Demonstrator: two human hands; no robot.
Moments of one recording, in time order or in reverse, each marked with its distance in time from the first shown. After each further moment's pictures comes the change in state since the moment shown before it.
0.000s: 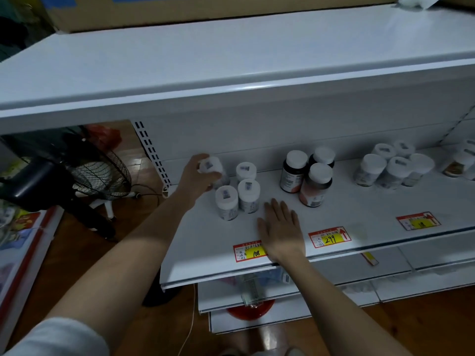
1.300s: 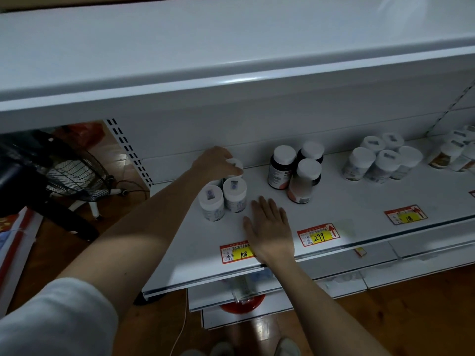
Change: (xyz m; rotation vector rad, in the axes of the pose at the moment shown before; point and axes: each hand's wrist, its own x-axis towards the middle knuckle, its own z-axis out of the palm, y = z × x) left_hand 0.046 0.020 0.062 1.010 -0.269 0.234; right_hand 0.001 0.002 0.003 0.010 0.064 0.001
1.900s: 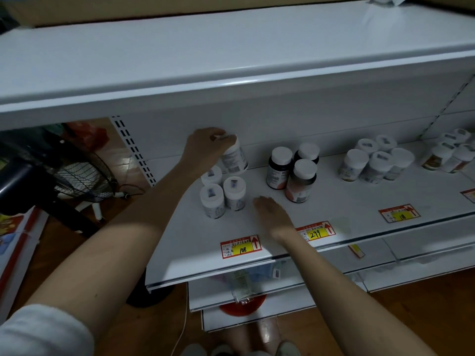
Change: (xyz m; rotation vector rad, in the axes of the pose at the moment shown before) left_hand -0.053 0.026 -0.041 -0.414 0.346 0.087; right_hand 0.019 -0.001 -0.049 0.264 -0.269 0.100
